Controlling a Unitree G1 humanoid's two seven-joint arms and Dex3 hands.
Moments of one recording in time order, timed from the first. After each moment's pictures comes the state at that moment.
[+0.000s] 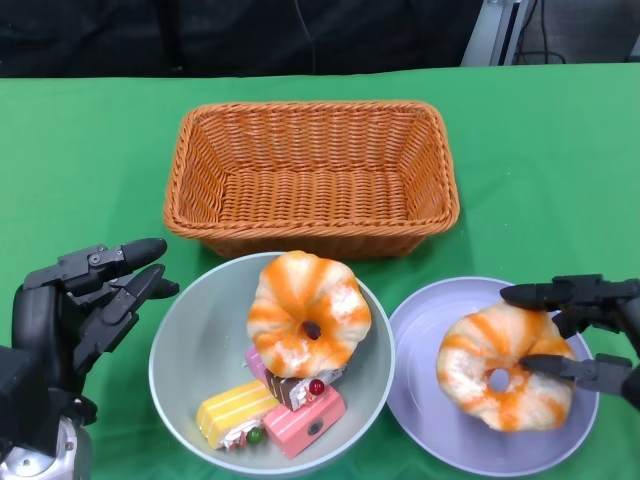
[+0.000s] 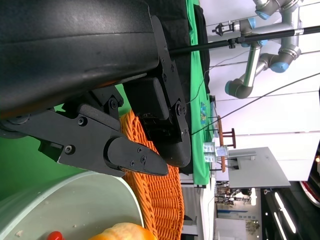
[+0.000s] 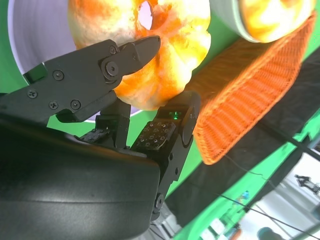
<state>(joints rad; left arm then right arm) -0.31 0.04 0.27 0.85 -0.21 -0.76 -0.22 0.00 -0.30 -0.01 0.09 -0.18 -0.22 0.19</state>
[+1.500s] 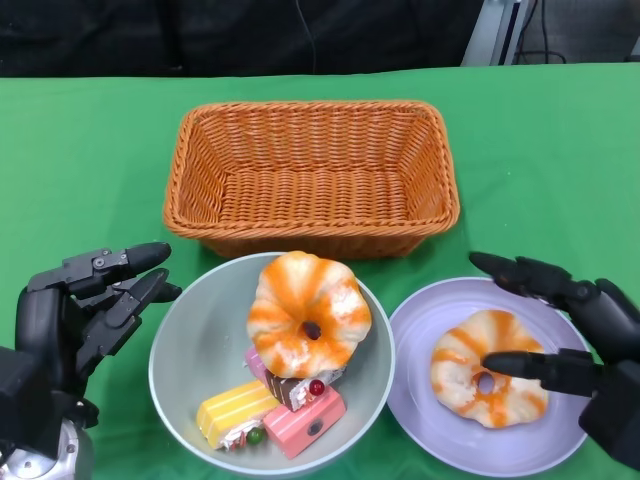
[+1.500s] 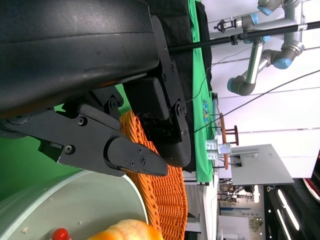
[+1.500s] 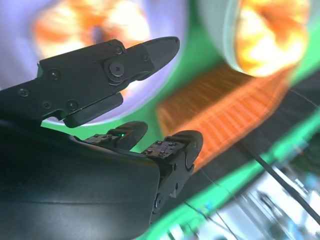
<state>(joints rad) -0.31 0.04 0.27 0.85 -0.20 -0.76 -0.23 -0.06 -0.29 0.08 0.16 -0.25 -0.44 0.12</state>
